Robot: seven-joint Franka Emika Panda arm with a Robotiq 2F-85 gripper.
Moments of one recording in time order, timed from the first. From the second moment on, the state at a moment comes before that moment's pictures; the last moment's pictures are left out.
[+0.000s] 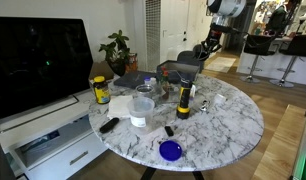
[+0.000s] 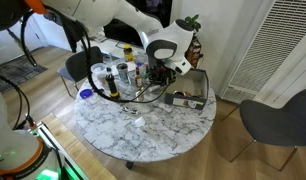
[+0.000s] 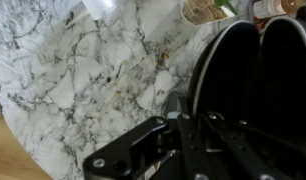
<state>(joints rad) -0.25 0.34 -0.16 -1.89 0.36 2.17 0.20</state>
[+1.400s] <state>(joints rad) -0.25 0.79 -0.16 -1.21 0.36 2.03 0.60</state>
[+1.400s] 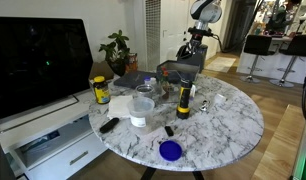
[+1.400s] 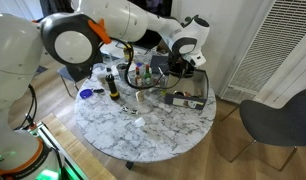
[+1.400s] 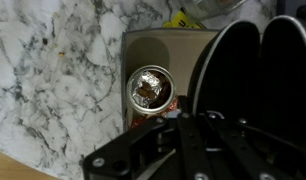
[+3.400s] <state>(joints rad) -0.30 1.32 -0.08 -0.43 0.18 1.82 0.77</state>
